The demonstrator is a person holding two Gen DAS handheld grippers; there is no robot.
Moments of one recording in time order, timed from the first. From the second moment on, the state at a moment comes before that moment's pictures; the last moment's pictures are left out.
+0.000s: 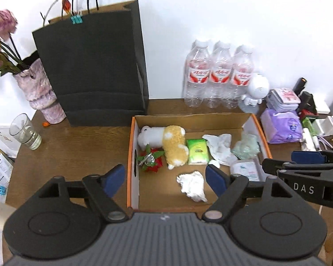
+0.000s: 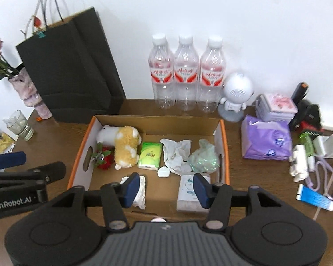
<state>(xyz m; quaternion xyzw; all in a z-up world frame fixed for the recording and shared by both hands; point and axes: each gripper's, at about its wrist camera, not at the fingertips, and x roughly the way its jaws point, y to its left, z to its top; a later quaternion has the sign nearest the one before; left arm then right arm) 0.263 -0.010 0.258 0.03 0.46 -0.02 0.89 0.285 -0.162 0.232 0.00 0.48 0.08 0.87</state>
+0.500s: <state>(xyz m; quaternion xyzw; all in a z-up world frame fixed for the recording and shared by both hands) 0.199 -0.021 0.252 0.05 0.29 -0.01 0.96 0.228 -0.176 0.240 0.02 0.38 0.09 0.92</state>
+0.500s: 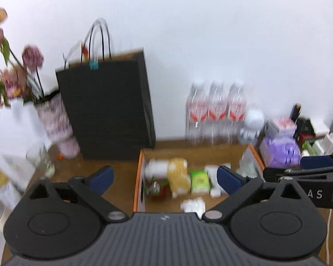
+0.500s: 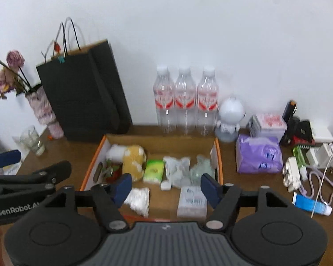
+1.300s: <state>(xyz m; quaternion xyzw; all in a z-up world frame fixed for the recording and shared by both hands) 0.104 -0.018 0.113 0.02 0.16 -0.01 0.99 0.140 -0.198 0.108 0.04 0.21 0.10 0.97</state>
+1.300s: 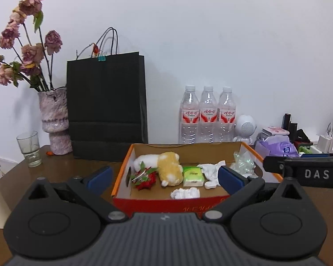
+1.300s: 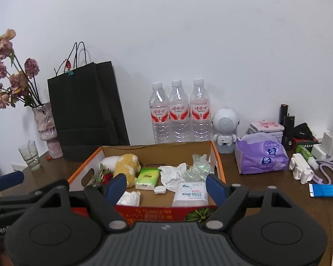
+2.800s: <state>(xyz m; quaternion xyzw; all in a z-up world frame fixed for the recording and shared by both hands) -0.119 0.025 0.037 0.02 0.19 0.00 0.98 -0.134 -0.218 0.023 -0.03 0.17 0.12 0.98</state>
